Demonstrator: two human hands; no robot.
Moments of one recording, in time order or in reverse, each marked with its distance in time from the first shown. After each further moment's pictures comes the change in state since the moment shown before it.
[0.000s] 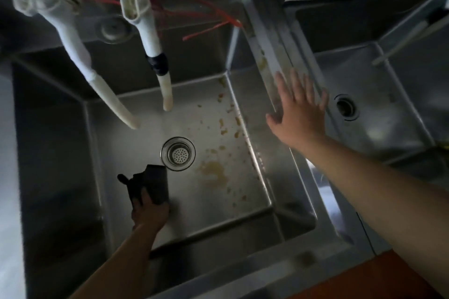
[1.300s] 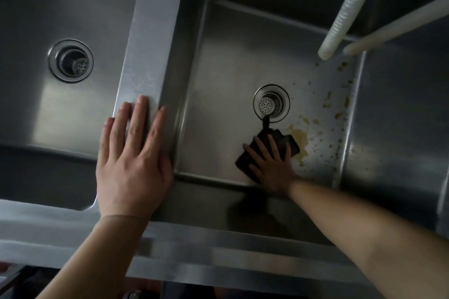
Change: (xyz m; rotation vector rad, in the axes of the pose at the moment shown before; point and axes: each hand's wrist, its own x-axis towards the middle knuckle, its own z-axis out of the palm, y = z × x) left_hand -0.099 -0.148 -0.129 0.232 0.878 0.459; right_hand -0.129 -0.189 0.246 -0.134 -0.610 -0.654
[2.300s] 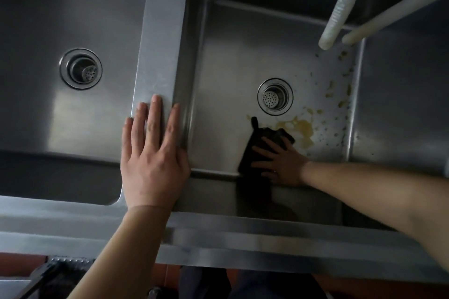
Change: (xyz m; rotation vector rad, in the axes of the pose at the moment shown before) left_hand 0.000 0.004 -0.007 -0.026 -0.032 -0.020; right_hand -0.022 0.000 -0.047 -0.248 -0.262 -0.340
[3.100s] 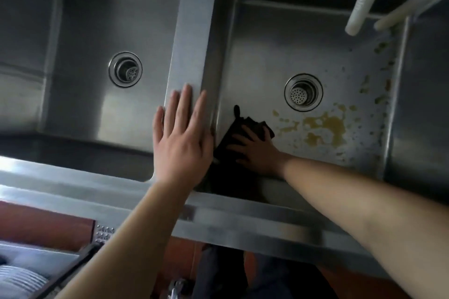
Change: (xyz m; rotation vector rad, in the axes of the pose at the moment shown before) left_hand -0.001 -0.004 -0.008 -0.085 -0.138 -0.019; right_hand 0.080 -0.089 -0.046 0.185 0.182 -0.057
